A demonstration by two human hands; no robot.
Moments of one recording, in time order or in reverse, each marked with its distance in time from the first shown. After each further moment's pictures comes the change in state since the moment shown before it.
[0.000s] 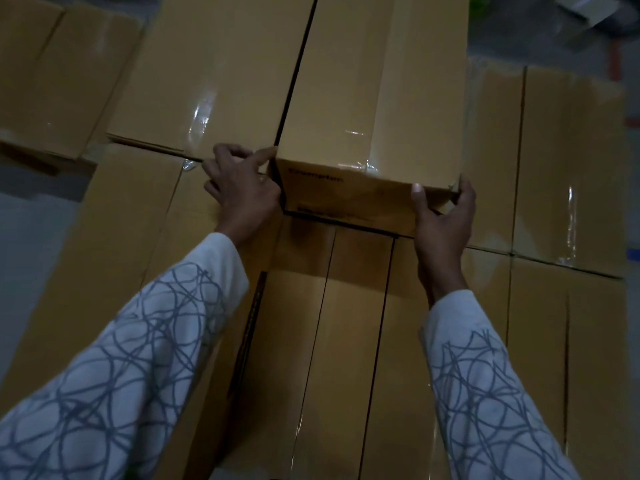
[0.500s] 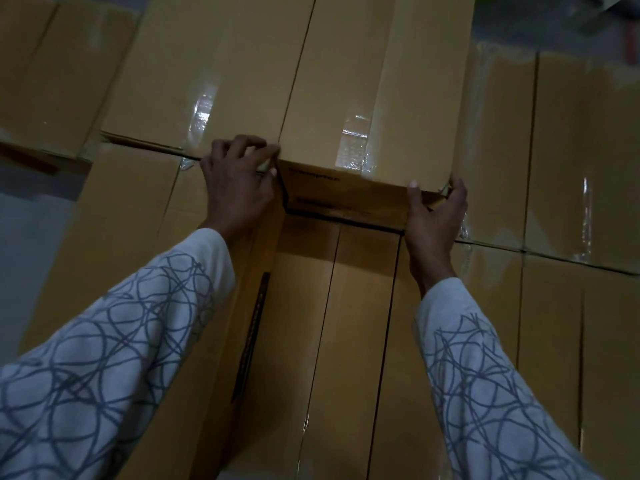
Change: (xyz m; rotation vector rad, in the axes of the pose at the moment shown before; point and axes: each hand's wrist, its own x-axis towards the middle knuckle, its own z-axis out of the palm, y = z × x) left_hand 0.038 -0.045 0.014 0.221 0.030 0.368; right_hand 0.012 0.016 0.030 -0.087 0.009 0.031
